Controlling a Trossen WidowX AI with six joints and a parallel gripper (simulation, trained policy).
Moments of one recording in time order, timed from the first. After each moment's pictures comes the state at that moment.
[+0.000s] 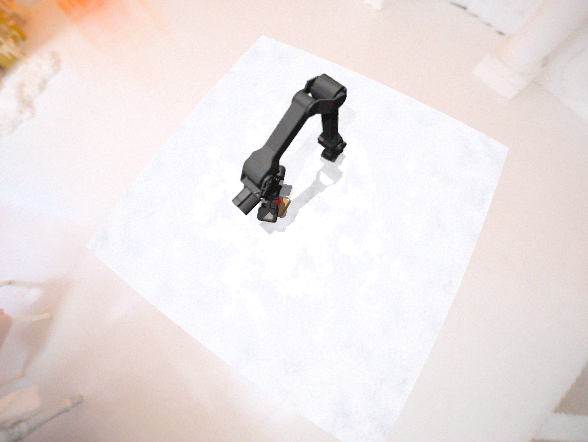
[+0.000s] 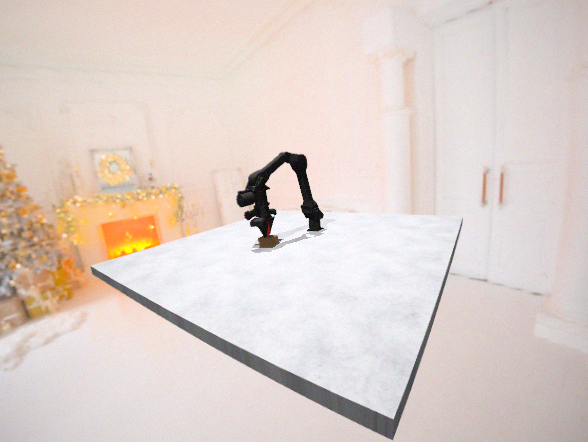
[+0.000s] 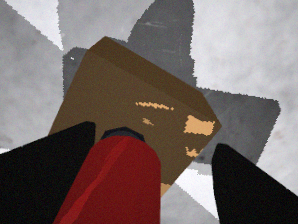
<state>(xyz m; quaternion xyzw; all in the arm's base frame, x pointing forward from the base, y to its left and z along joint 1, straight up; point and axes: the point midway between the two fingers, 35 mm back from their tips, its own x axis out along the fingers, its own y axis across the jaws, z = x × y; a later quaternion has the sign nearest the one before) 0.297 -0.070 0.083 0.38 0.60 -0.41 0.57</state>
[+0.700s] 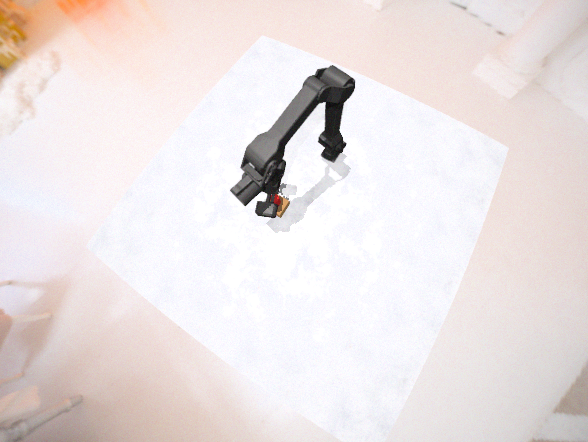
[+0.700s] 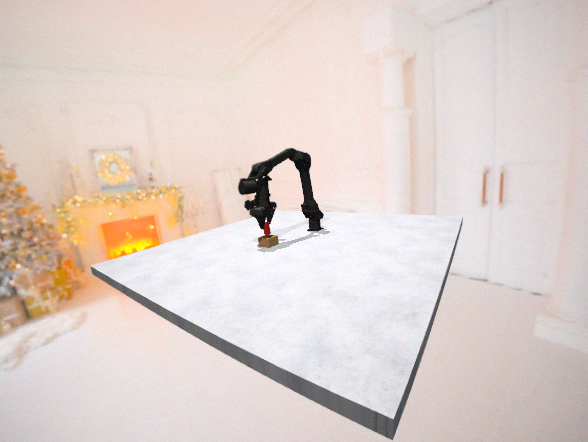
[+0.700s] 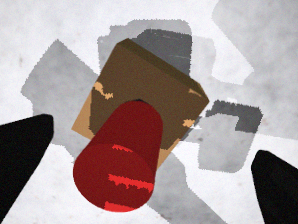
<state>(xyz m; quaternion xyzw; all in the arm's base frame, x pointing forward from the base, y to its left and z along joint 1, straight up) 0.297 -0.070 0.124 0.39 0.57 -0.40 0.60</state>
